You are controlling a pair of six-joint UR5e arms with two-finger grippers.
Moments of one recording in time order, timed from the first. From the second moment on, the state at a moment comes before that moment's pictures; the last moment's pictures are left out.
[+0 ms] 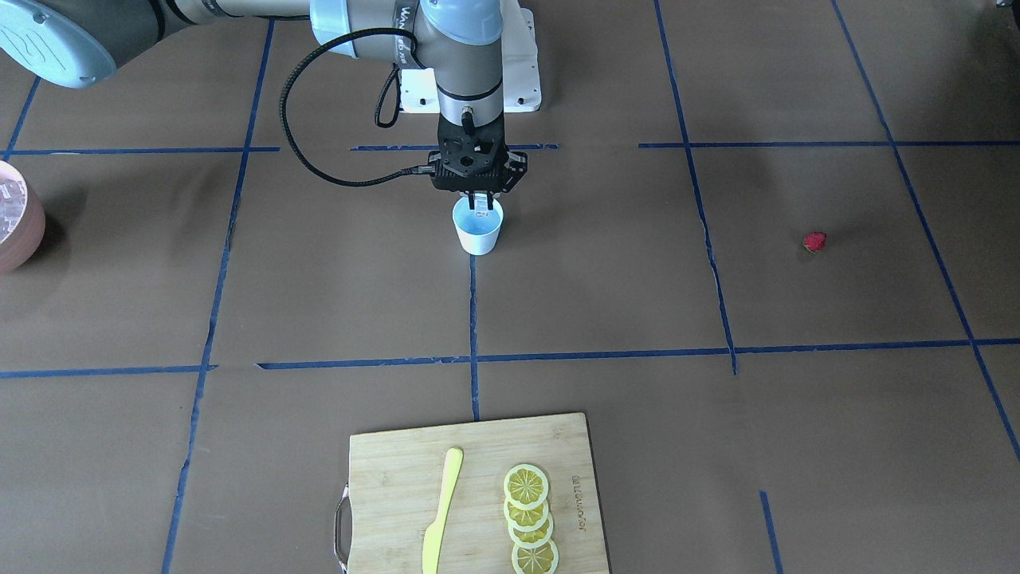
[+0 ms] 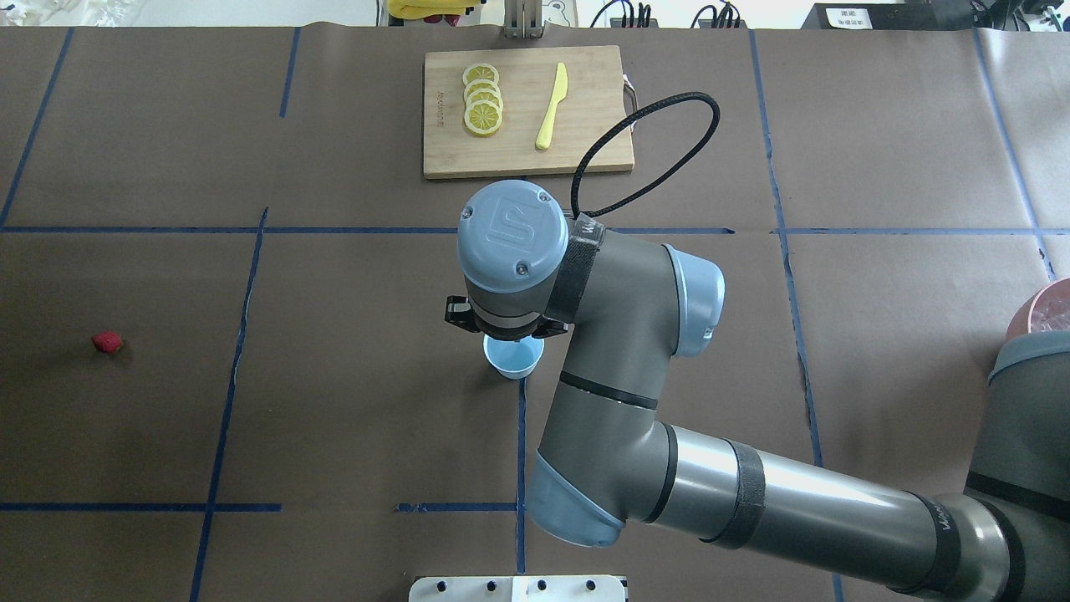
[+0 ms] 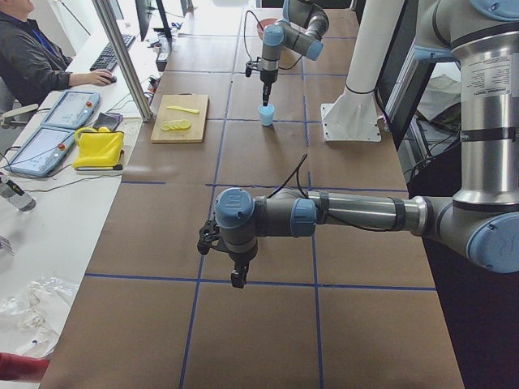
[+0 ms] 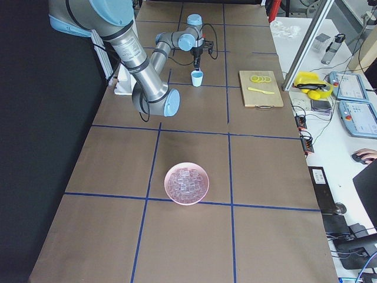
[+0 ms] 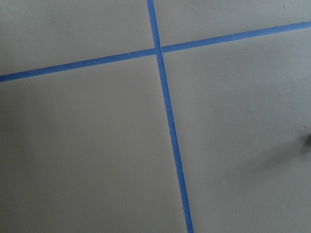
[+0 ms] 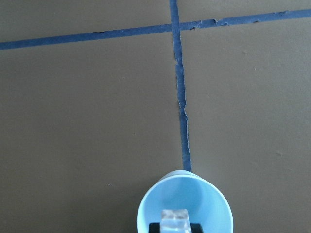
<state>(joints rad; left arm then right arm) -1.57 -1.44 -1.75 -1.49 -2.37 0.19 0.43 -0.71 1.65 -1.71 1.79 1.36</state>
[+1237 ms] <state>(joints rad) -1.54 -1.44 -1.75 -1.49 -2.37 0.19 0.46 -0.78 1.69 -1.71 1.81 1.34</state>
